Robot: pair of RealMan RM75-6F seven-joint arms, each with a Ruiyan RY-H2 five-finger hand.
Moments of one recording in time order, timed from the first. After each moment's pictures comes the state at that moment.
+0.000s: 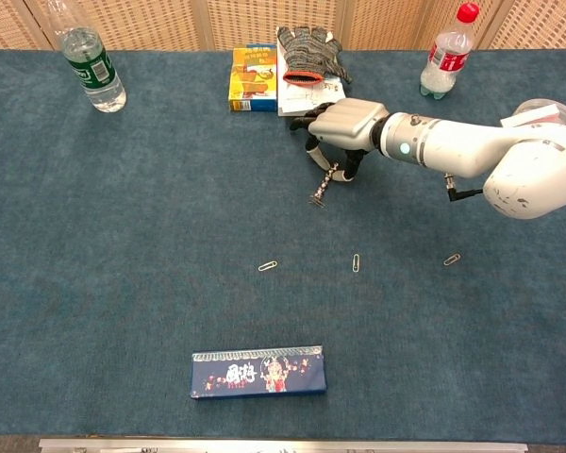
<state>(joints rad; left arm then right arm) 0.07 -1.11 0.00 -1.40 1.31 1.32 -0.20 1.07 -1.77 0.00 -0.81 -1.53 0.59 0.15</state>
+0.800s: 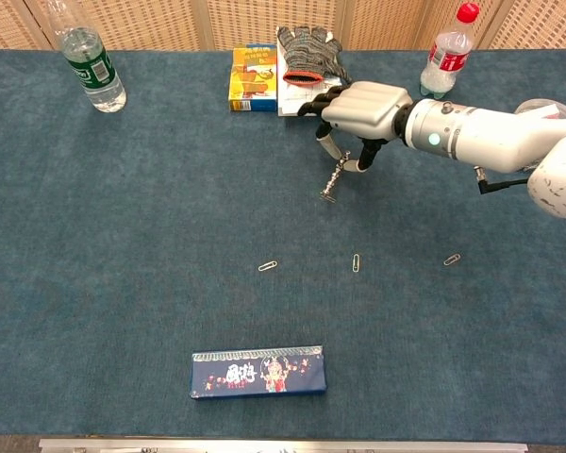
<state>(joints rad) 0.07 -1.09 -0.01 -1.44 1.32 1.33 -0.16 1.01 -1.59 0.03 -1.08 -1.48 0.66 -0.02</state>
